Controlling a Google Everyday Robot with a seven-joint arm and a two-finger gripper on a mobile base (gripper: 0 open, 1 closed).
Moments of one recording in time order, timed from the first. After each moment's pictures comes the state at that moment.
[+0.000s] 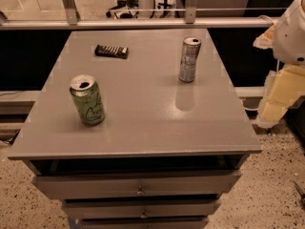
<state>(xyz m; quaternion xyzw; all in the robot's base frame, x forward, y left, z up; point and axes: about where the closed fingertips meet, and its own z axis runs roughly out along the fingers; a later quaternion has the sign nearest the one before) 0.438 -0.216 0.979 -0.60 0.78 -0.04 0.16</state>
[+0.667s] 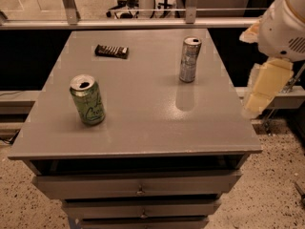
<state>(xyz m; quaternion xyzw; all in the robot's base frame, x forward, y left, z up) 0.458 -0.197 0.981 -0.61 0.77 -0.03 0.19</state>
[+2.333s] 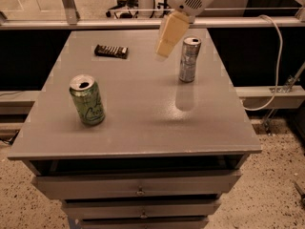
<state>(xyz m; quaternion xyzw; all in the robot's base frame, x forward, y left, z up) 0.608 -0.039 1.016 -0.66 0.67 0.02 0.33</state>
